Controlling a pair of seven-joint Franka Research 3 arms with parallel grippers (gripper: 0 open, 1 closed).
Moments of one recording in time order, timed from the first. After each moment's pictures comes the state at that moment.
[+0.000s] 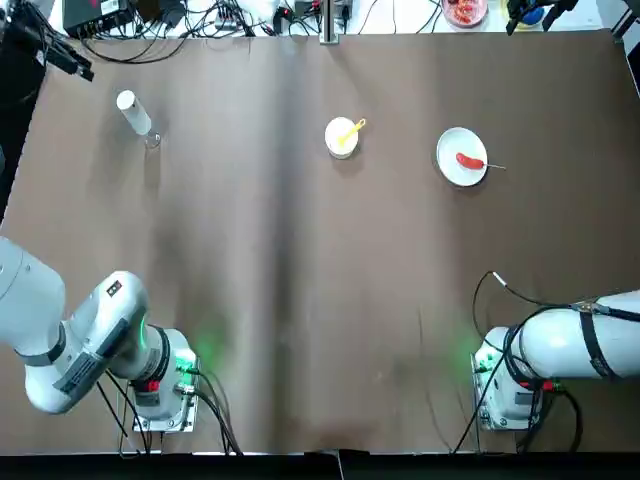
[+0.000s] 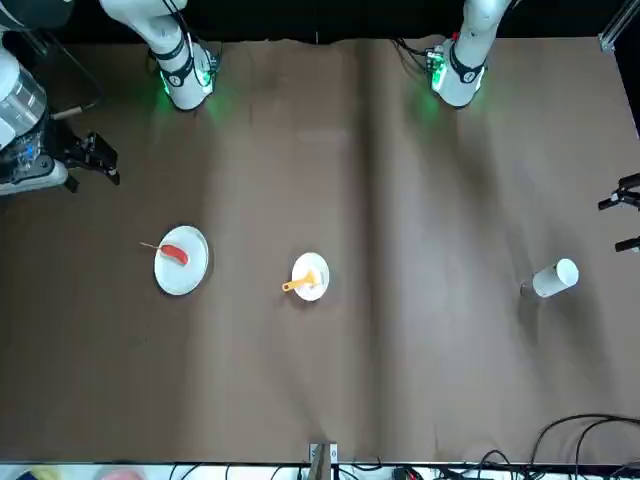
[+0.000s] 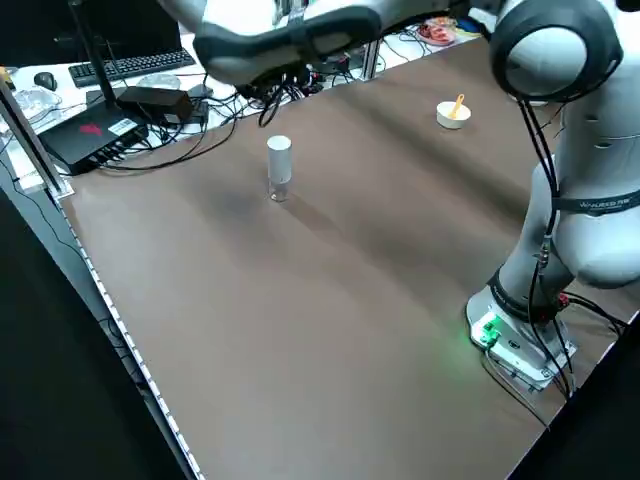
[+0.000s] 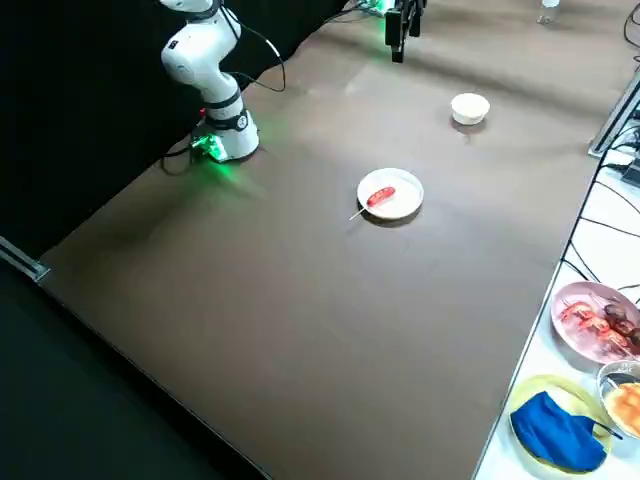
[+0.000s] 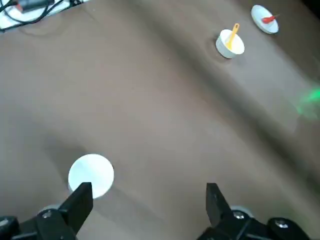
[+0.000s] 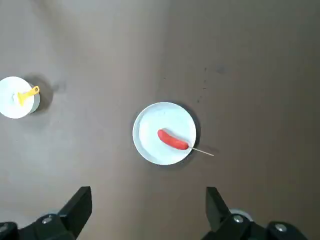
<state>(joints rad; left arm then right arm) 0.85 0.37 -0.39 -1.56 -0.49 1.60 1.38 0.15 -0.11 -0.06 -1.77 0.03 1.73 -0.04</state>
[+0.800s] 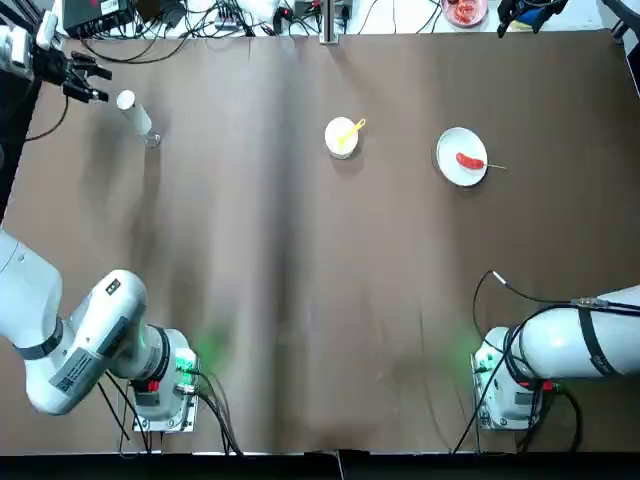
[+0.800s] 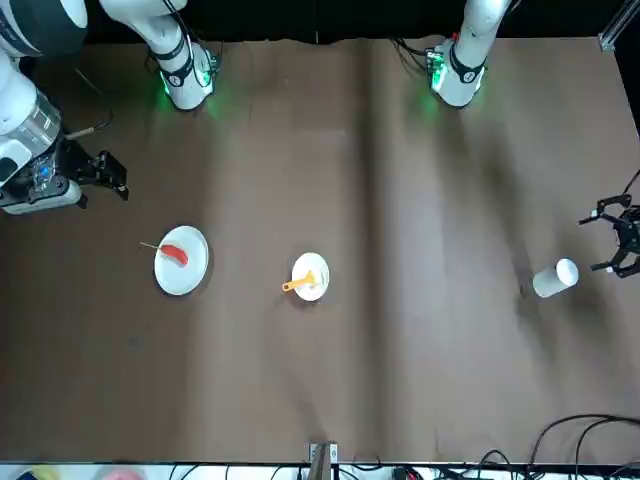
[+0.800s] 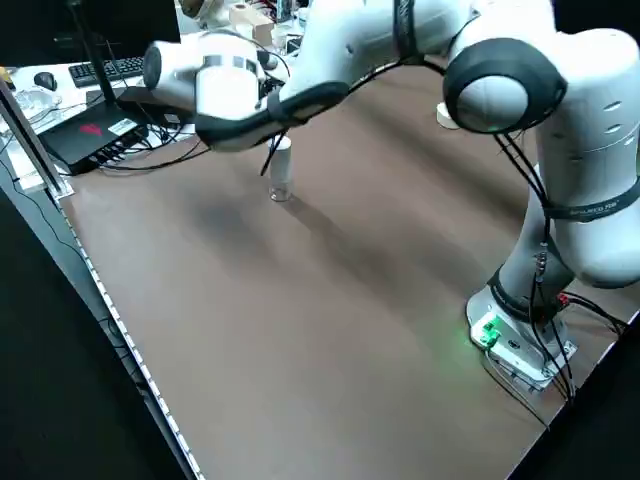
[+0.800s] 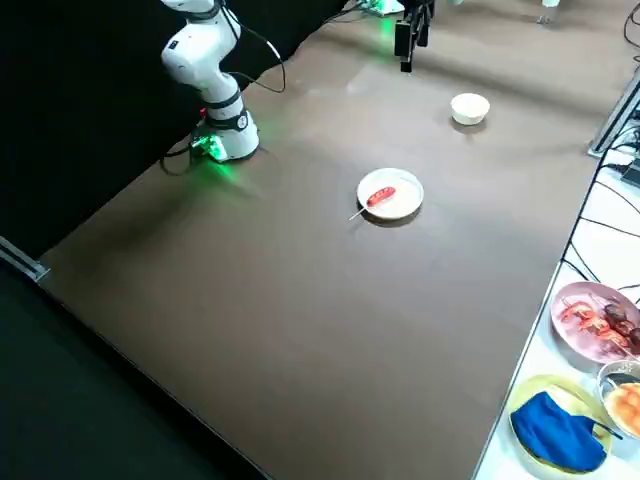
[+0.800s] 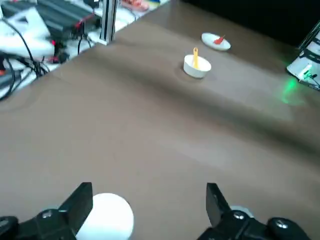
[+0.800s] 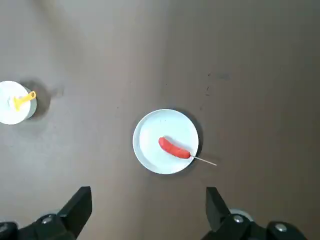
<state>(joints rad) 0.89 0.54 -0.39 -1.57 -0.66 1.61 1.84 0.16 -0.07 -0.06 -1.78 0.03 1.78 -0.04</state>
